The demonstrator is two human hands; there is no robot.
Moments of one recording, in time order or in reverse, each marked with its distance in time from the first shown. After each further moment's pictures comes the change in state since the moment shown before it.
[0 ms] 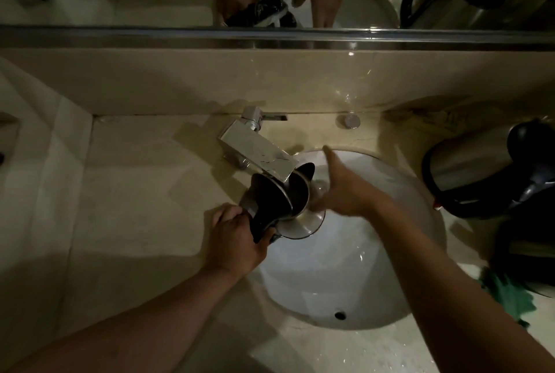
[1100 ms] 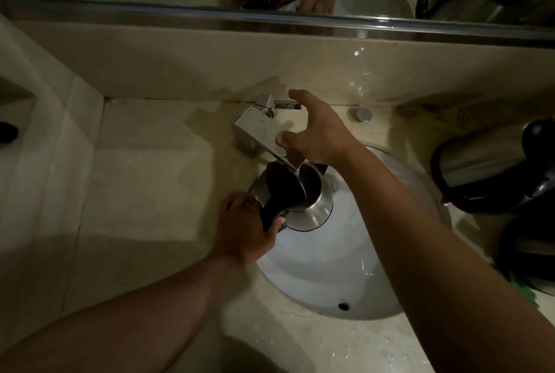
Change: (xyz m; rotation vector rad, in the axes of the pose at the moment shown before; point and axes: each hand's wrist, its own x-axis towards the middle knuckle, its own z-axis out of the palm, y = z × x) left_hand -0.001 0.006 -0.011 0.067 -0.071 0.015; right_hand 0.016 -0.092 0.003 0.072 0.264 -0.226
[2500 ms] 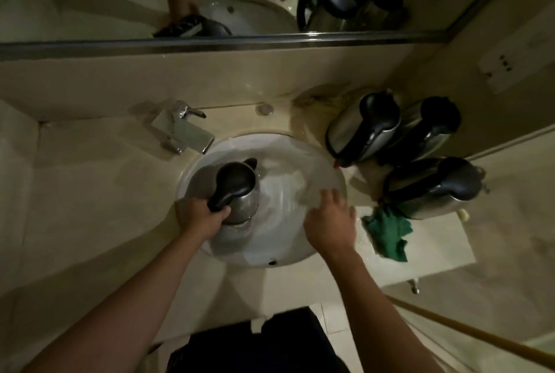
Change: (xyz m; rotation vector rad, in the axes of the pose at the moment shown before) left_hand -0.024 0.087 -0.032 -0.488 -0.271 -0.469; right_hand -0.213 0.190 -0.021 -0.314 0.335 0.449
